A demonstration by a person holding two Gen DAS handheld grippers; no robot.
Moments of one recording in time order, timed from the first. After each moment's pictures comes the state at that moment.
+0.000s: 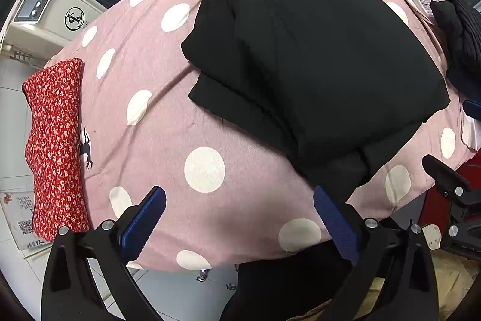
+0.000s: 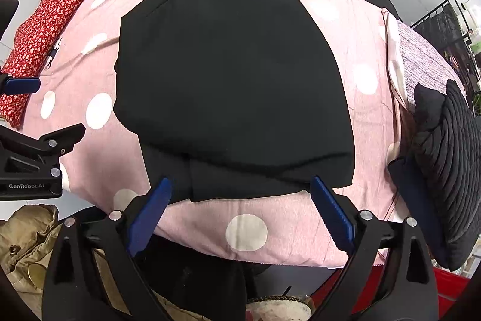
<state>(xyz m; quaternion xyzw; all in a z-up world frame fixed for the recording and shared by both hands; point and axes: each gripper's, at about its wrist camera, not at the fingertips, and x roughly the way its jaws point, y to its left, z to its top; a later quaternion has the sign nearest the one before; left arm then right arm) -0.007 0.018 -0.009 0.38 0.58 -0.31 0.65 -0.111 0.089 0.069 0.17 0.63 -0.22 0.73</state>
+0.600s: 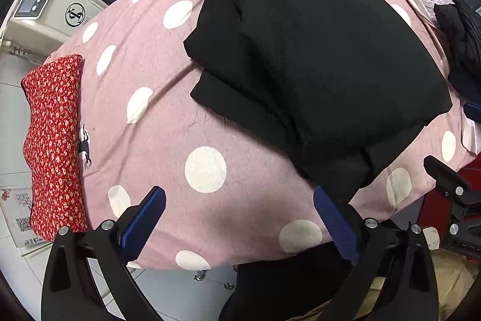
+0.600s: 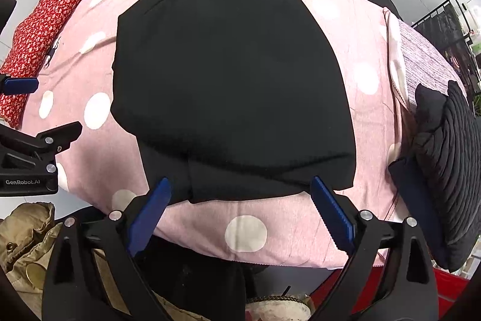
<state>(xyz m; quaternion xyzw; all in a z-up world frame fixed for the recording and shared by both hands) 0.004 0.016 -0.008 0.38 0.58 -0.30 0.65 -0.108 0.087 0.066 0.17 0.63 -0.22 0.72</state>
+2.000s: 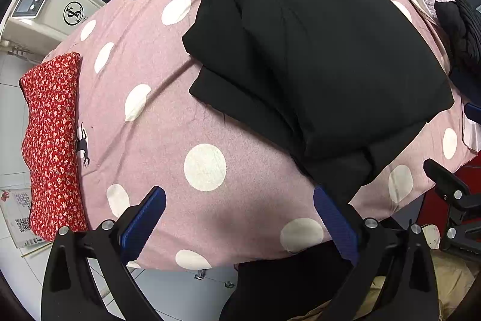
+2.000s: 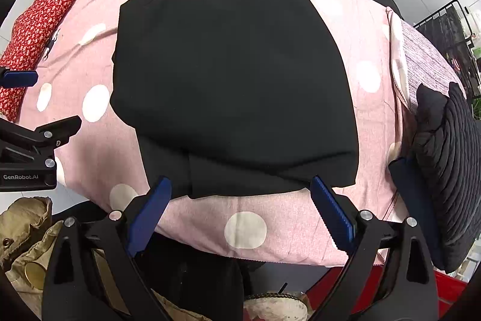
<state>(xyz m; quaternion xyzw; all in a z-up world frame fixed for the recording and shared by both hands) 0.003 0.018 -0.014 0.38 0.59 -0.30 0.65 -0.106 0.091 0.061 0.16 0.64 -0.22 0.72</state>
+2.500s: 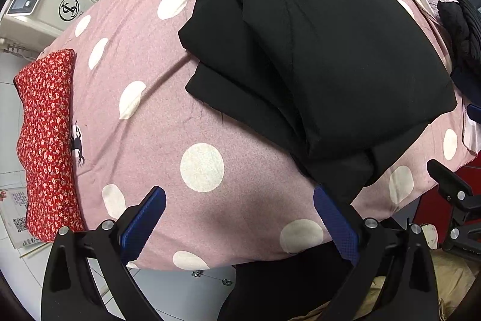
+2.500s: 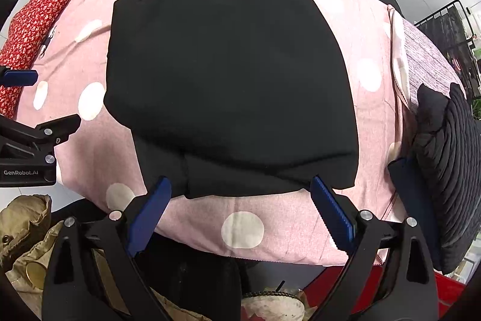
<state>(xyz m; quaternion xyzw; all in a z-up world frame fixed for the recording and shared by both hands) 0.011 0.015 -0.024 0.37 0.60 -0.31 0.64 -0.102 0.085 0.056 0.16 0.65 -0.22 0.71</state>
